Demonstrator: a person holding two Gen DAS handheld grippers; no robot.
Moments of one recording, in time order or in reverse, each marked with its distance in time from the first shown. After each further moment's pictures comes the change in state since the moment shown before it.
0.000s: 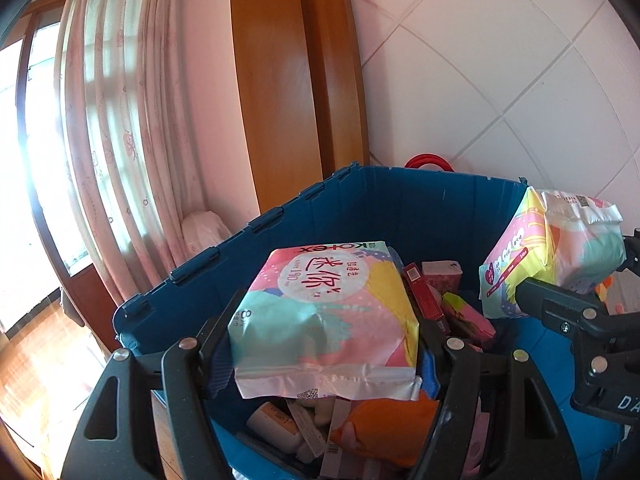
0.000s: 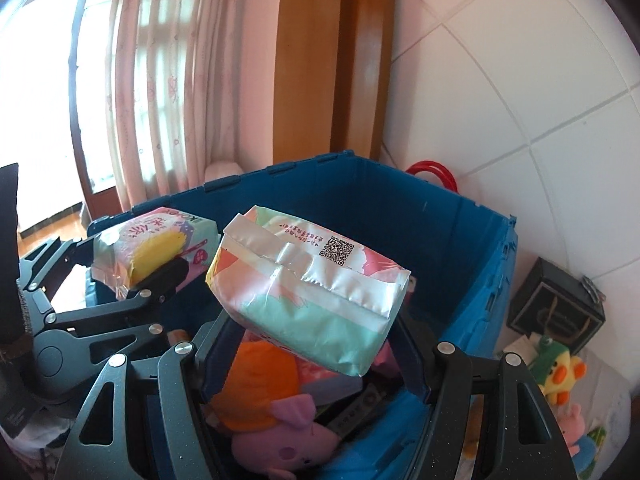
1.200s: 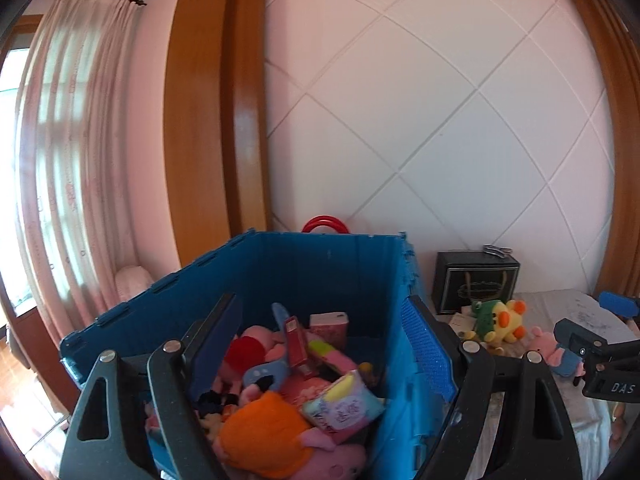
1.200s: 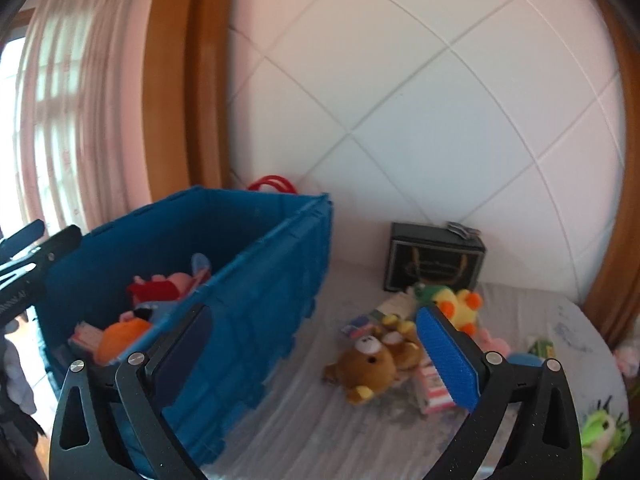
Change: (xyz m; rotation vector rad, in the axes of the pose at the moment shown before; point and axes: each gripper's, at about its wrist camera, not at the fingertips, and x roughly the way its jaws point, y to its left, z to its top) left arm -0.104 -0.097 0.010 0.041 -0.216 -0.279; right arm -0.130 -0.133 -0.099 0.286 -0.136 -0.362
